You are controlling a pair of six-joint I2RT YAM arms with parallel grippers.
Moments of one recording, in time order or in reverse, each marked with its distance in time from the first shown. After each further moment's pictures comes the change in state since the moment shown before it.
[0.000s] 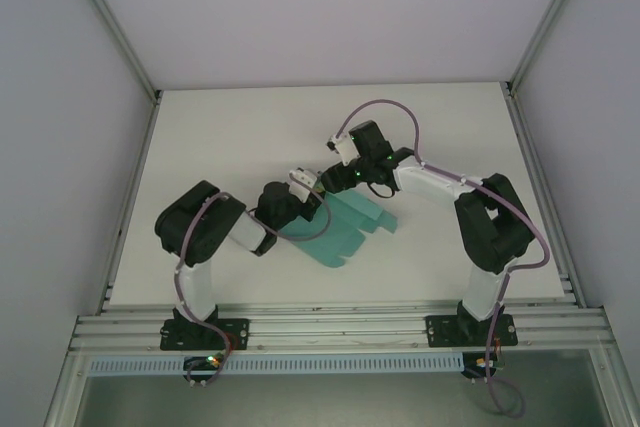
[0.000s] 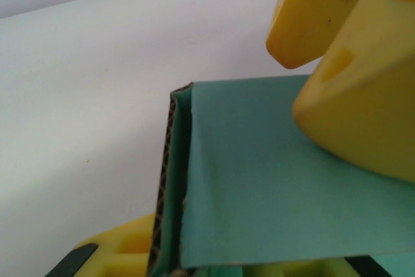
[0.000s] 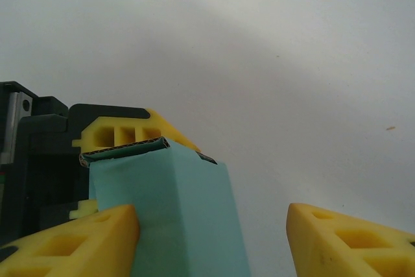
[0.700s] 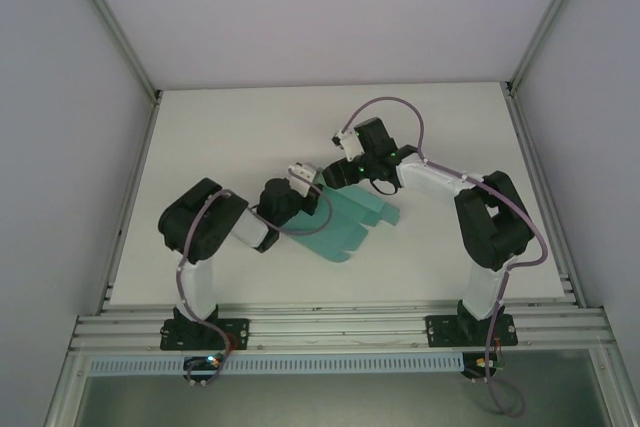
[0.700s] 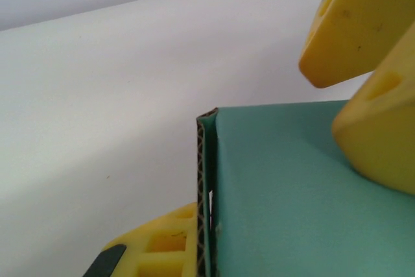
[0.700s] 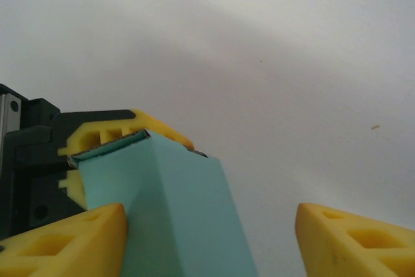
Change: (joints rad) left arm 0.008 -0.004 0.024 -0.007 -0.067 -0.038; right arm -0.030 0.002 -0.006 0.011 -0.026 0.048
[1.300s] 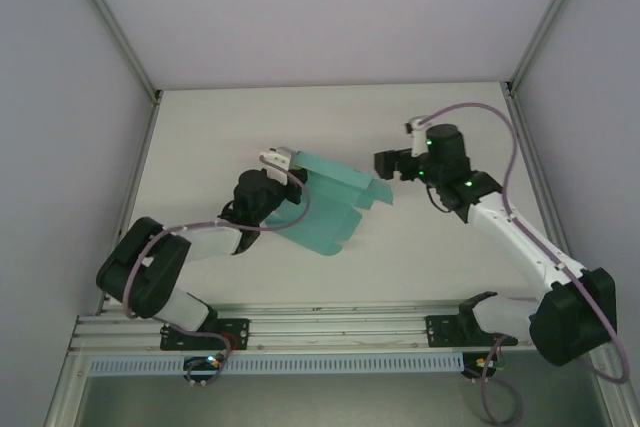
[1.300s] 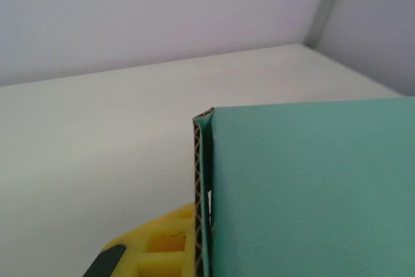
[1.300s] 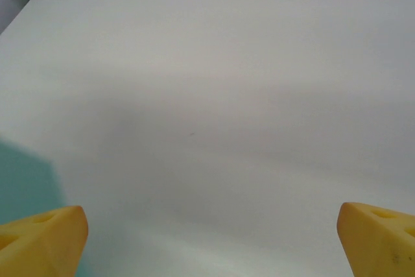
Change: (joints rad) left arm 0.043 -0.449 -0.058 -0.277 0.078 -0.160; right arm -0.220 -0.617 -0.301 -0.028 0.234 0.133
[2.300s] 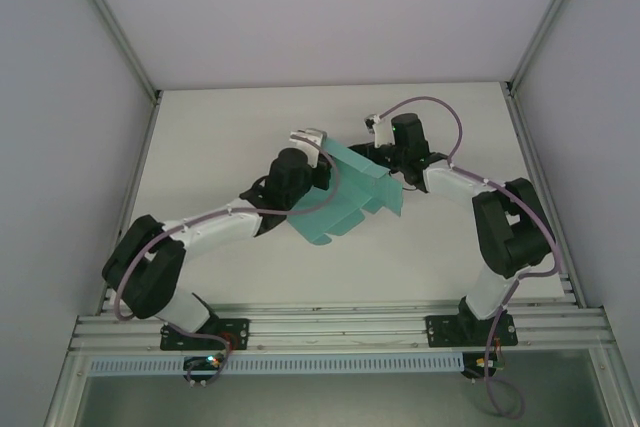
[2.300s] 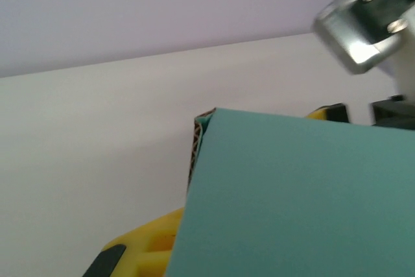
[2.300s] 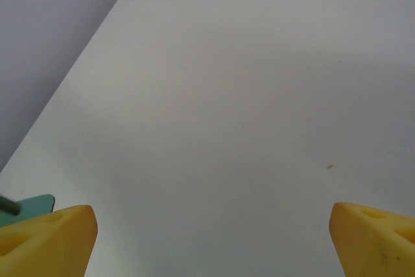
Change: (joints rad) left arm -0.196 0.050 0.346 -0.460 -0.383 -0.060; right arm 0.068 0.524 0.127 0.410 -0.450 0.086
